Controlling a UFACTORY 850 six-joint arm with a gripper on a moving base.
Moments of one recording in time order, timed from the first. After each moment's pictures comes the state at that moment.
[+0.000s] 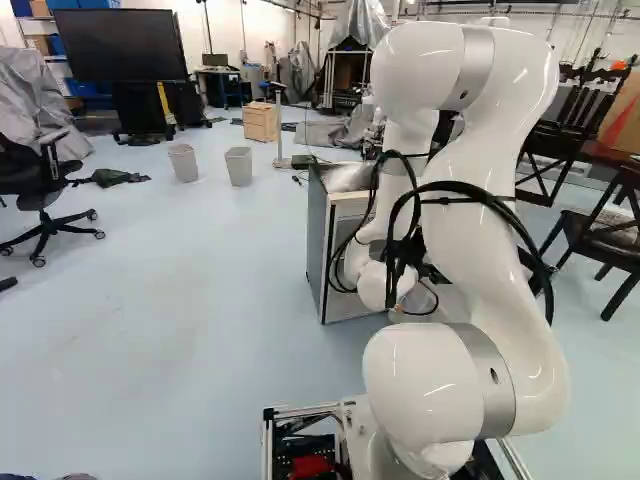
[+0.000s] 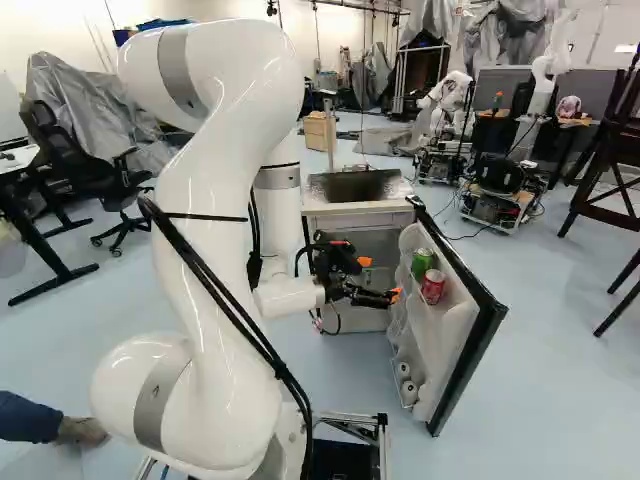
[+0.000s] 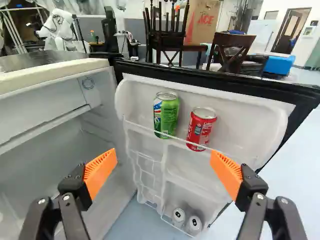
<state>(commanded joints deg) -6.1 -34.2 -19.6 47.9 84.7 9.6</state>
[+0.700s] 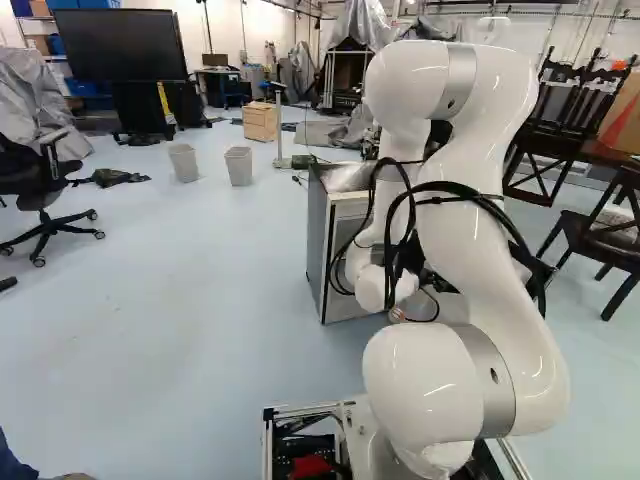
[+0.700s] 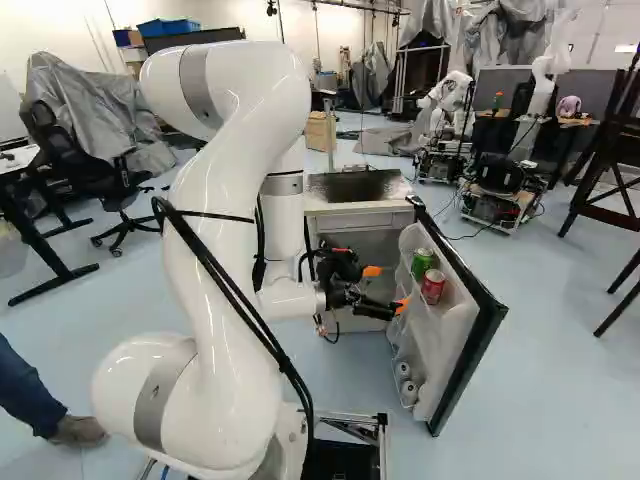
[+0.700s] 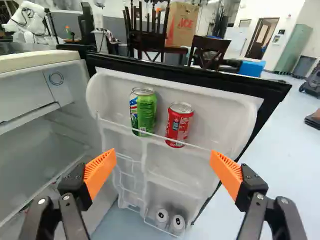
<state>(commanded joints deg) -6.1 -37.4 -20.9 55.2 85.9 9.6</state>
